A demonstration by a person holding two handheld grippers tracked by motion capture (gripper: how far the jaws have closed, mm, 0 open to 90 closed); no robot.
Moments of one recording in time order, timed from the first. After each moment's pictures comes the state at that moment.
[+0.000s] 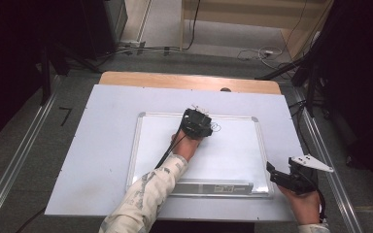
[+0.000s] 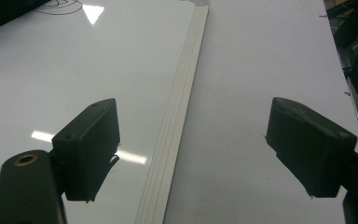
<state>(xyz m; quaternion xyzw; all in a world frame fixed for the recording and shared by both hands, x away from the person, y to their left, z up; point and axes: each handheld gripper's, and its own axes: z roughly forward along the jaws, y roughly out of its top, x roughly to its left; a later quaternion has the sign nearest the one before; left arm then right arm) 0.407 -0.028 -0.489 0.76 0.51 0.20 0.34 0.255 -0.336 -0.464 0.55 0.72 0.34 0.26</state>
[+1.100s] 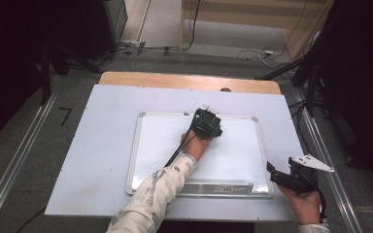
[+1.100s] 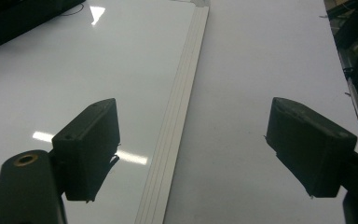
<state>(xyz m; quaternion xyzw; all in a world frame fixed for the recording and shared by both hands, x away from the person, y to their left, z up) 0.411 -0.059 -0.488 0.77 0.50 0.19 0.34 0.255 -0.337 -0.464 0.55 0.72 0.34 0.26</state>
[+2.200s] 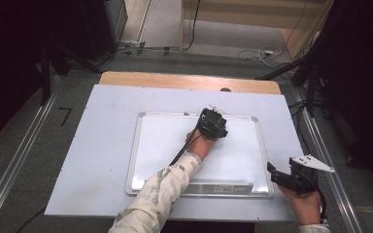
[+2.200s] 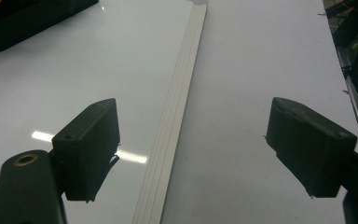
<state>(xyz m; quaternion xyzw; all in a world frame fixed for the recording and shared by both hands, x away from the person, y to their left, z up) 0.412 -0.071 -0.487 0.79 0.48 0.18 0.34 0.255 -0.338 -0.465 0.55 0.72 0.34 0.26</state>
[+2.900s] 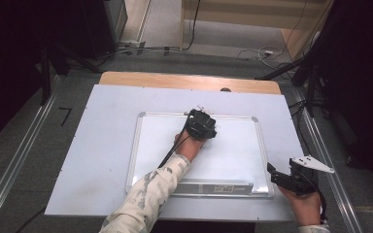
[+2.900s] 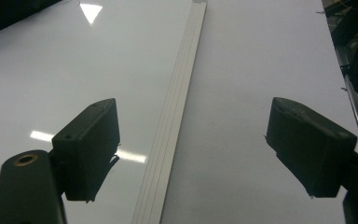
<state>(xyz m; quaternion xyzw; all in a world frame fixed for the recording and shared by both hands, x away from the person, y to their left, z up) 0.407 -0.040 -0.488 0.78 0.49 0.19 0.33 0.253 -0.337 -0.465 0.55 0.72 0.33 0.26</state>
